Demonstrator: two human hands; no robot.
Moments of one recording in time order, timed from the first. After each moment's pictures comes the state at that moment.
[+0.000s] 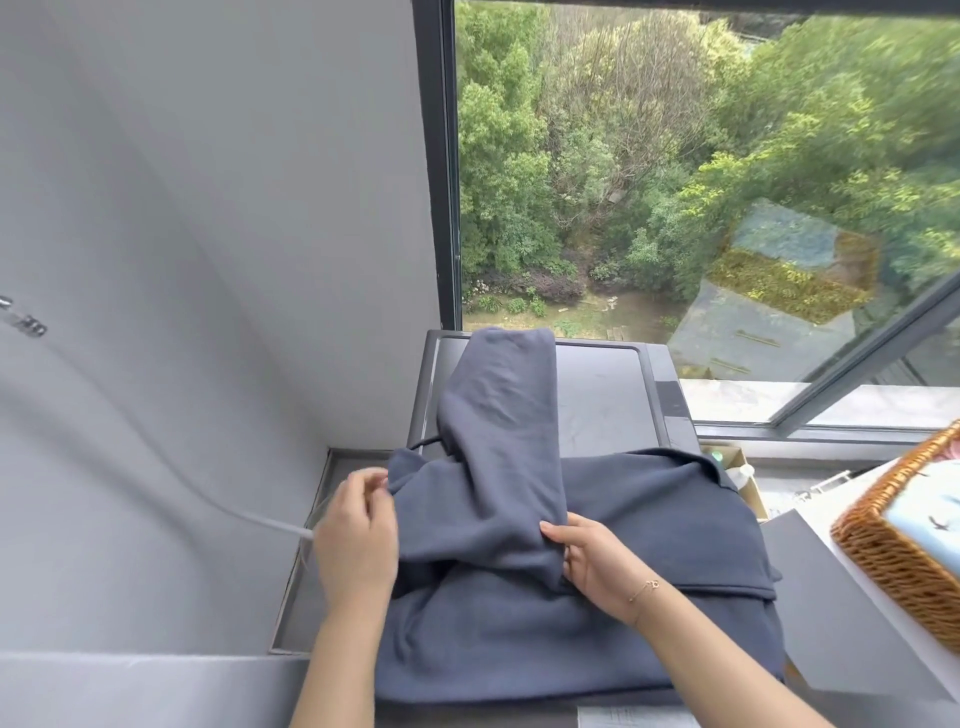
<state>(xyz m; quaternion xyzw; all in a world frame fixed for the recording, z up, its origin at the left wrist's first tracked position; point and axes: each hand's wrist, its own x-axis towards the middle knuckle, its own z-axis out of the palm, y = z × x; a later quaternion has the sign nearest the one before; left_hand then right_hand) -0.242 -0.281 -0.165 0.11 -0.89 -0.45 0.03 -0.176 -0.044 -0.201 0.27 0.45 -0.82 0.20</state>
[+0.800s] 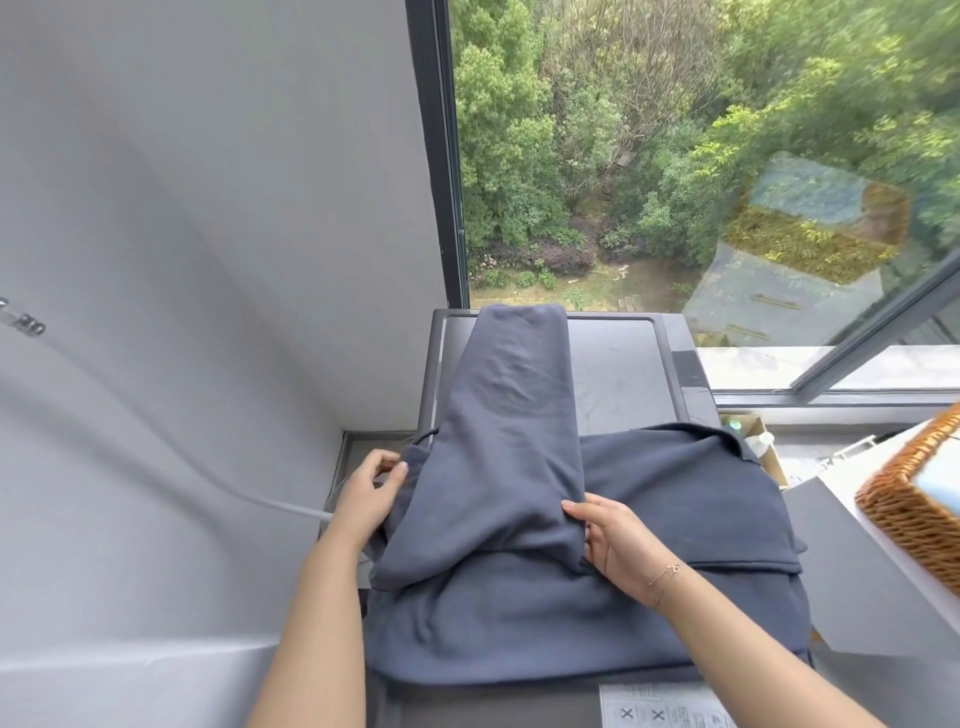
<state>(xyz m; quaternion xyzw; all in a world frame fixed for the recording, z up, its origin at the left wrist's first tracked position) -0.310 -0.318 -0.237 0.03 -0.87 -0.46 -0.19 -0.177 -0.043 -0.214 0.31 0.40 -0.85 0.16</state>
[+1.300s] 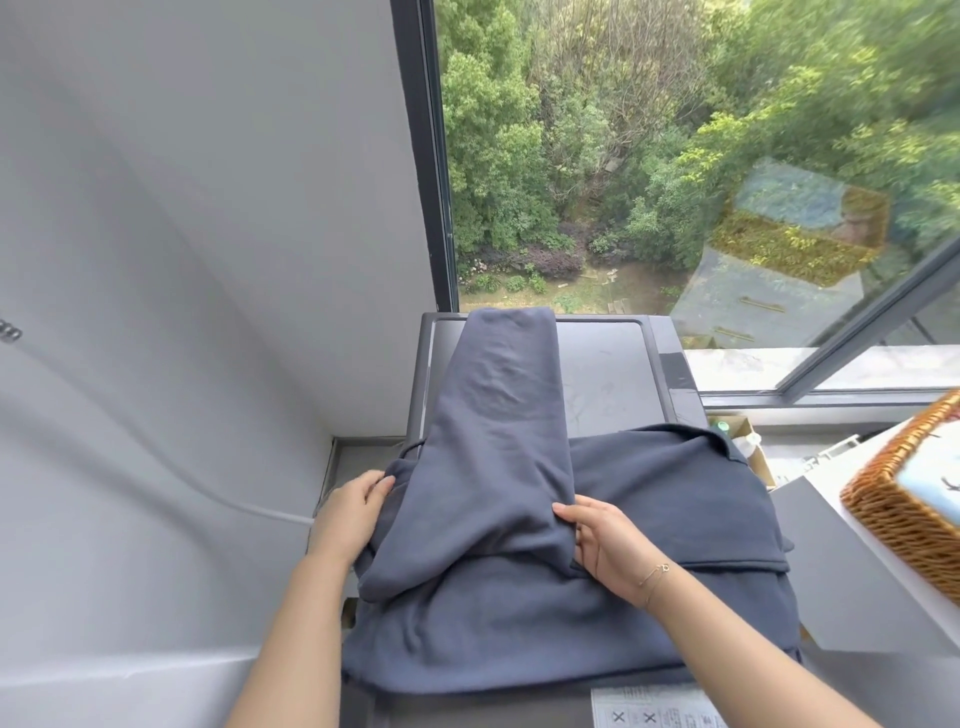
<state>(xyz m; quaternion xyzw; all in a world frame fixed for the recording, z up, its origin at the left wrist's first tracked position) -0.302 -0.325 -0.243 -0.01 -0.94 -0.30 -0.16 -0.176 -0.044 -0.210 0.30 0.39 -0.86 0.17</state>
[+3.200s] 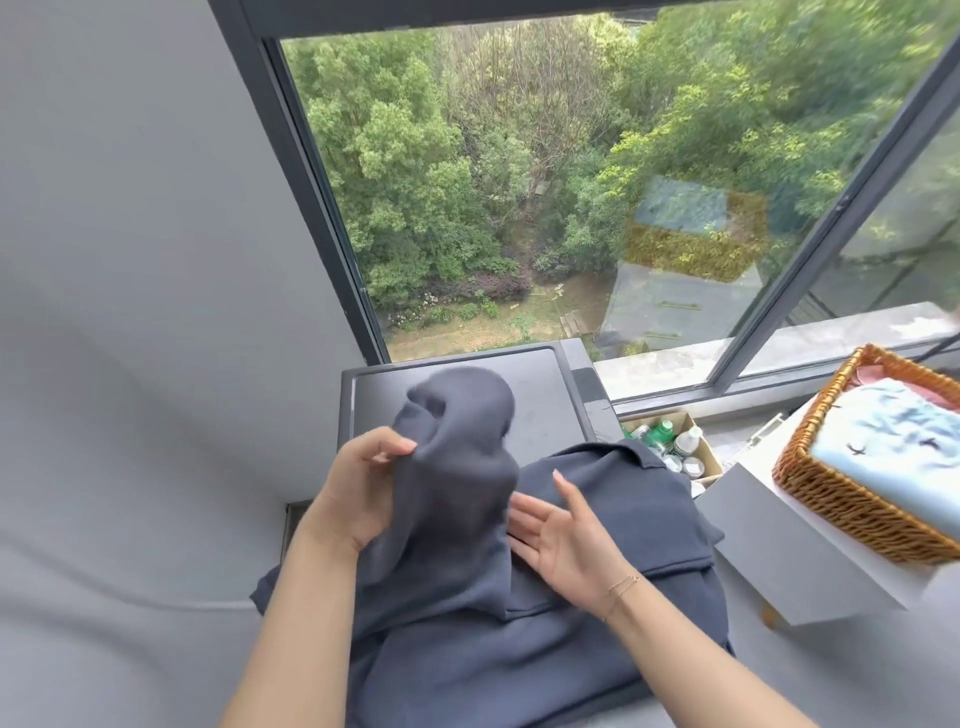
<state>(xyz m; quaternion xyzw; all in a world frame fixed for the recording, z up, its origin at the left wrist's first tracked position) -0.301 -0.182 -0.076 0.01 -0.46 -0.75 -0.48 -0.172 -0.008 -0.170 0.34 0.29 -0.89 0.09</state>
